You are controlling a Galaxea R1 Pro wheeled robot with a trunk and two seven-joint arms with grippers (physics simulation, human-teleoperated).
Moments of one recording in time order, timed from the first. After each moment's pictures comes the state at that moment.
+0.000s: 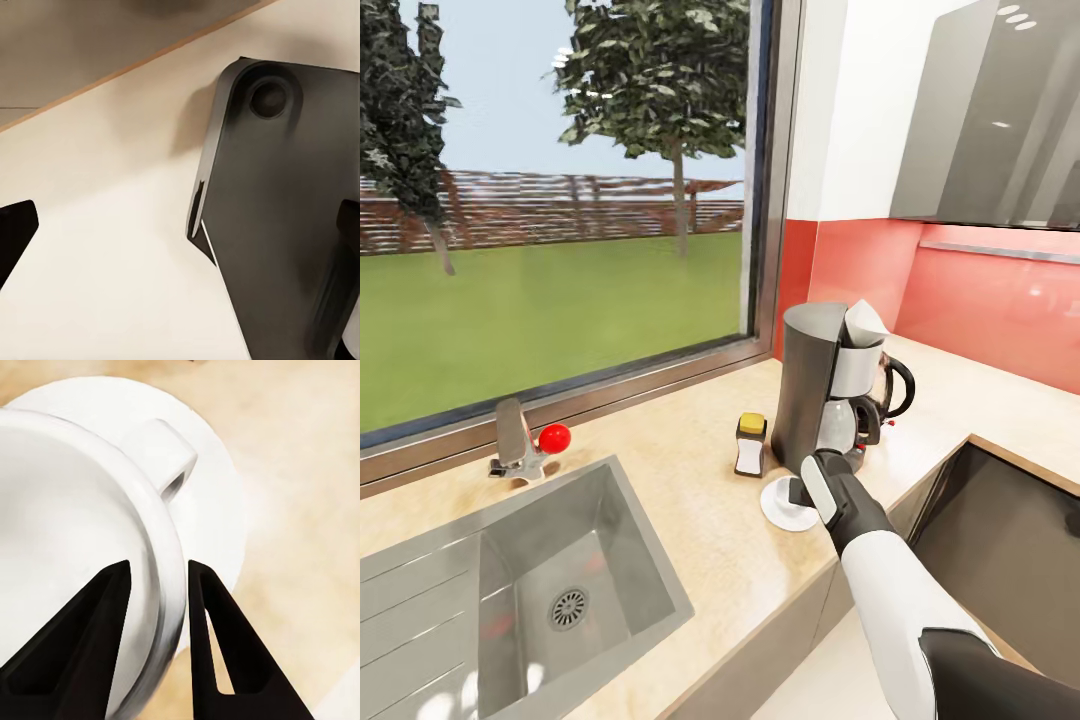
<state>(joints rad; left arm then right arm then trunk) 0.03 0.06 0.05 0.04 0.17 -0.38 0.03 -0.89 0.17 -0.12 -0.68 -0.20 0.89 -0.47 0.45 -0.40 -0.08</state>
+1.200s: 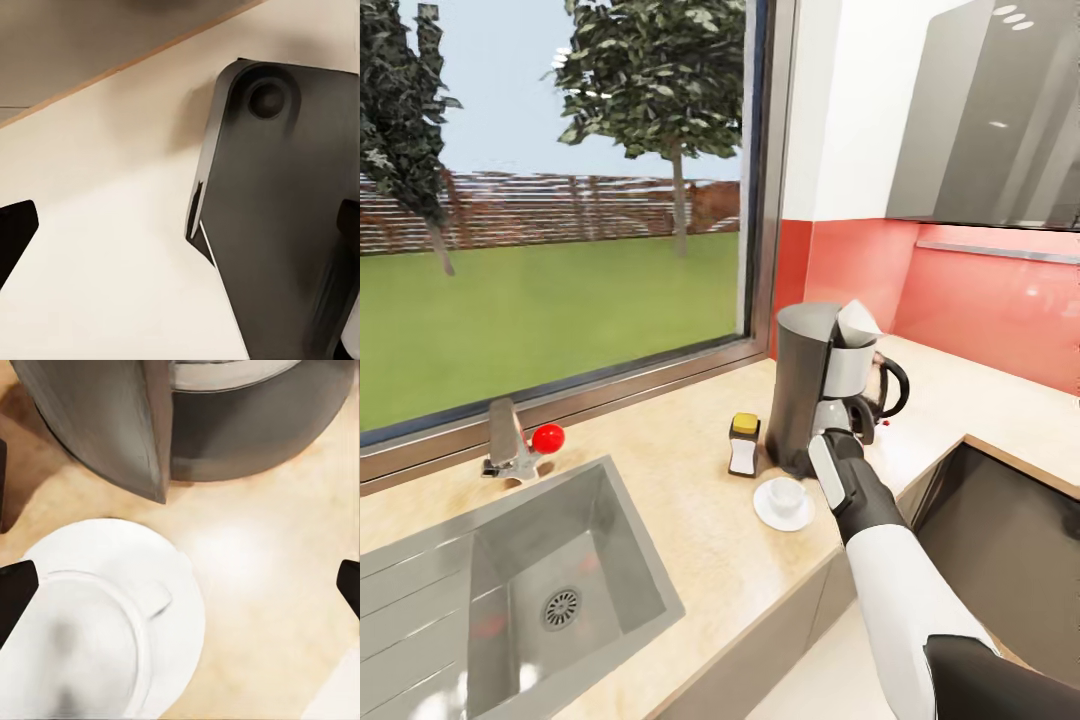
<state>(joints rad) 0.03 0.06 0.05 0.04 0.16 -0.38 0.03 -0.90 0.17 -0.12 -0.85 -0.20 0.90 -0.47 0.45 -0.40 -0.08</state>
